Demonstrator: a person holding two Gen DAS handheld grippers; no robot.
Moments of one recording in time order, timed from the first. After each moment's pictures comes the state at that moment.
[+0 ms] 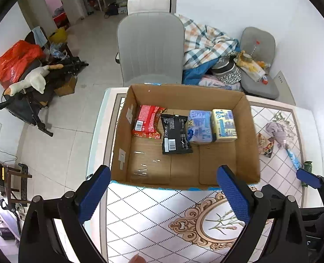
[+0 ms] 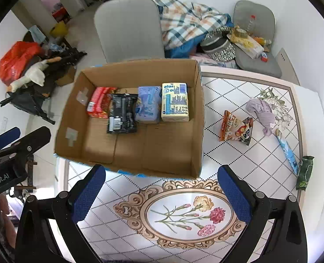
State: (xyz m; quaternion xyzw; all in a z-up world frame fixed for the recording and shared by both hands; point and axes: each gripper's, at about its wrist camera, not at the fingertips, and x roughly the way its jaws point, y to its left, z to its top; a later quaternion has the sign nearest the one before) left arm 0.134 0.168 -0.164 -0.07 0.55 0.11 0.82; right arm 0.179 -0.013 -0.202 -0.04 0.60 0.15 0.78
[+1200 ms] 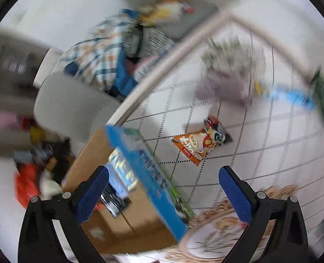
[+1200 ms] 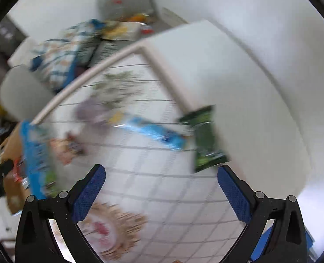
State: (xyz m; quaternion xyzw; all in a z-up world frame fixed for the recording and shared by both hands) left arm 0.302 -0.168 -0.298 0.34 0.61 -0.05 0.71; right arm 0.227 -0.439 -0.286 0.13 0.63 -0.12 0.76
